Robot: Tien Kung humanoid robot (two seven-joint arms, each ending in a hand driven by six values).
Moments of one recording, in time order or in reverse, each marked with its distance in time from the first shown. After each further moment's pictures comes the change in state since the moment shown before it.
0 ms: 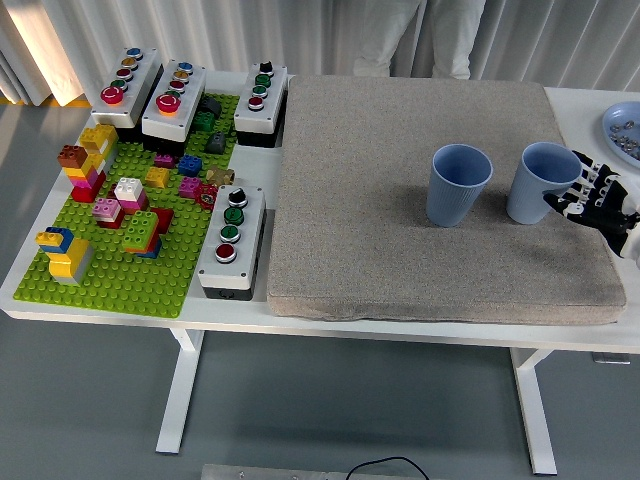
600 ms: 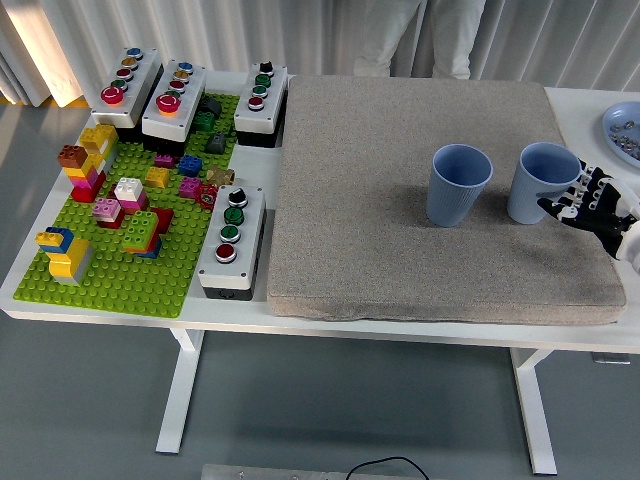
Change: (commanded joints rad) left arm 0.000 -0.001 -0.001 0.000 0.001 0.000 0.001; right arm 0.000 0.001 -0.007 0.009 -0.010 0.012 -0.015
